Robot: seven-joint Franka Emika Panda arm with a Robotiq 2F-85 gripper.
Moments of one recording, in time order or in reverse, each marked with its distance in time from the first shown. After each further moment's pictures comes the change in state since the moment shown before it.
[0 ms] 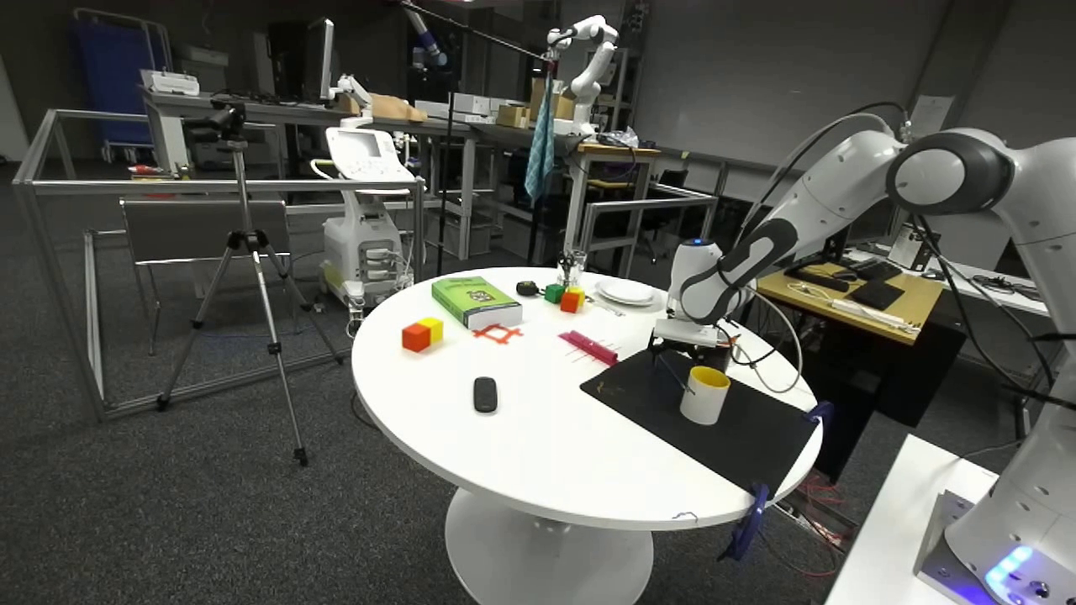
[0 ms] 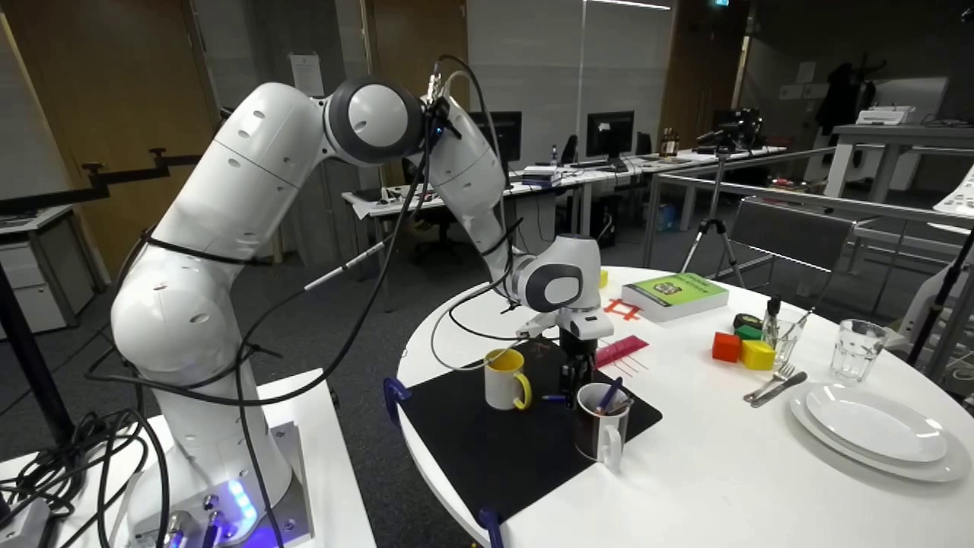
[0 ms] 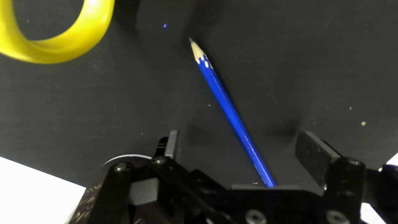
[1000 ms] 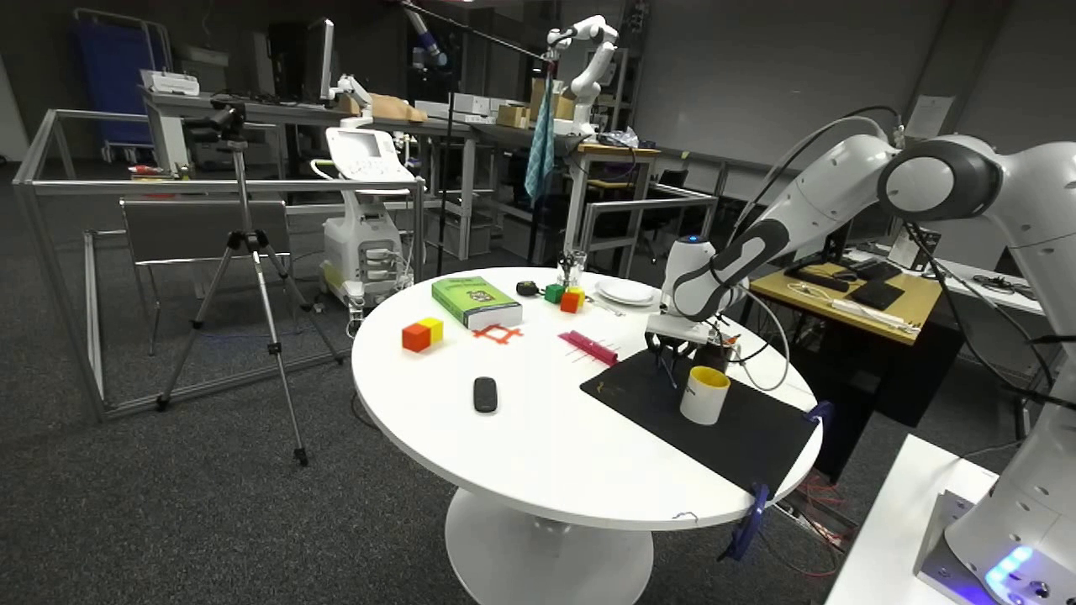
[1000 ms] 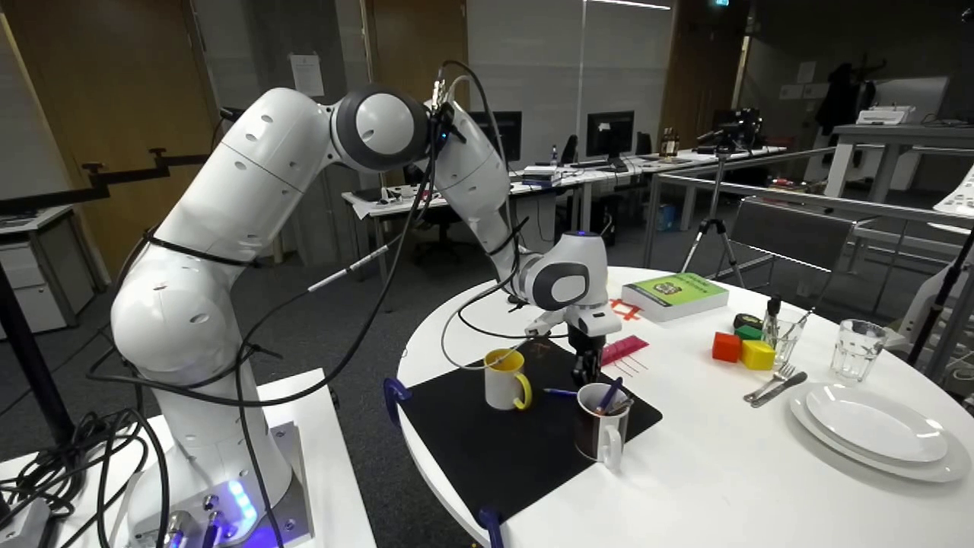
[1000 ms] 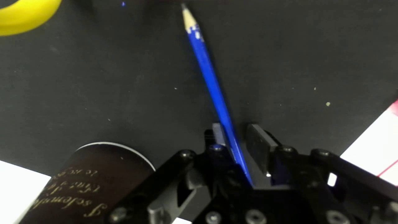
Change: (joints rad) arm 0.000 0.036 0.000 0.068 0.020 0.010 -0.010
